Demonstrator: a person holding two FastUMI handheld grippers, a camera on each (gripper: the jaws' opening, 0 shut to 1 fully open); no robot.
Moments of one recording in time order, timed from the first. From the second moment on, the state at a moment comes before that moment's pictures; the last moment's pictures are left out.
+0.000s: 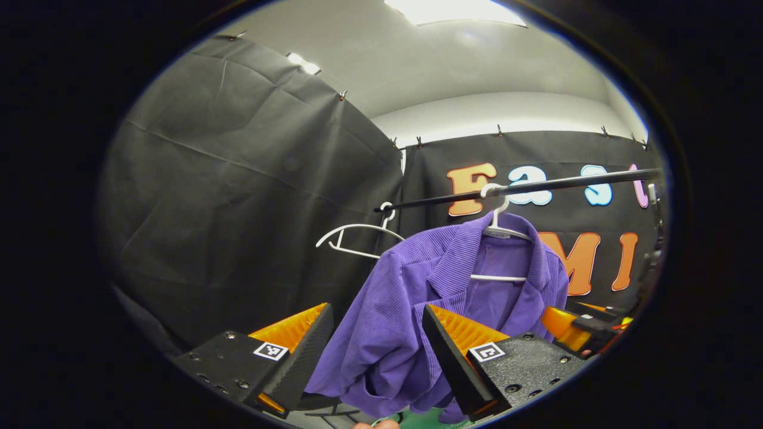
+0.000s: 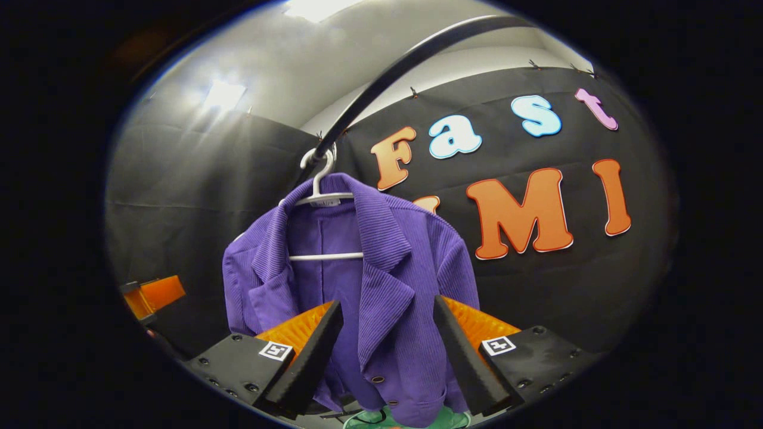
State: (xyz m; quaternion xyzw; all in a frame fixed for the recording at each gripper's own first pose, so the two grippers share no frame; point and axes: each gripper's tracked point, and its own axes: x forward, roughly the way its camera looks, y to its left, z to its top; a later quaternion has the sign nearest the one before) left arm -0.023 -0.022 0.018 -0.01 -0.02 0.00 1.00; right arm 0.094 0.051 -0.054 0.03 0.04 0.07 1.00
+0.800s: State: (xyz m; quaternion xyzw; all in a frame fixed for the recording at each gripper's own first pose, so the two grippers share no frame) left arm -0.084 -0.045 0.000 0.00 0.02 0.06 1.00; right arm 0.153 0.020 -0.081 0.05 0.05 0.05 1.00
